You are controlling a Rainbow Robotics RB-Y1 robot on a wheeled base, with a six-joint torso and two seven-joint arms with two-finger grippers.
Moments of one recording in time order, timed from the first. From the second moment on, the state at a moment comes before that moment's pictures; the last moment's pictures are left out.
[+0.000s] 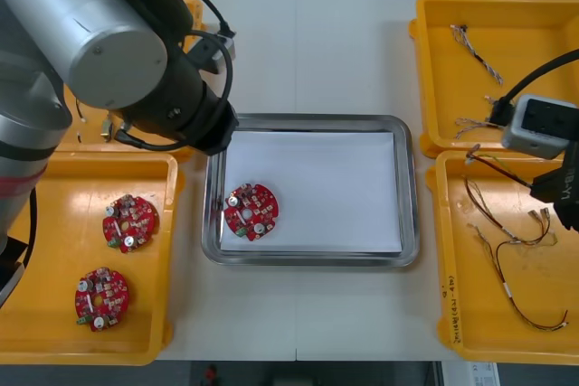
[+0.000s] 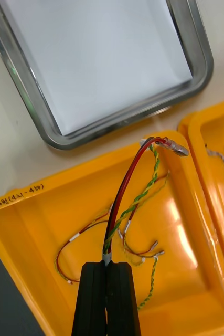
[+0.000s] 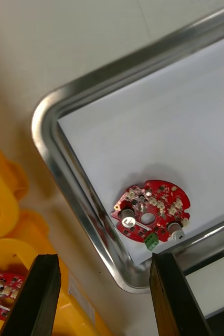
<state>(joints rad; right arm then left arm) -0.42 -1.08 -0.13 -2.51 -1.34 1.92 1.75 -0.77 0.55 -0.33 -2.02 0.73 1.91 -1.12</state>
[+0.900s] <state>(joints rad) -0.87 -0.80 0.59 -2.32 -1.01 1.89 1.75 -0.77 0.68 -0.03 -1.57 0.61 1.82 -1.14</state>
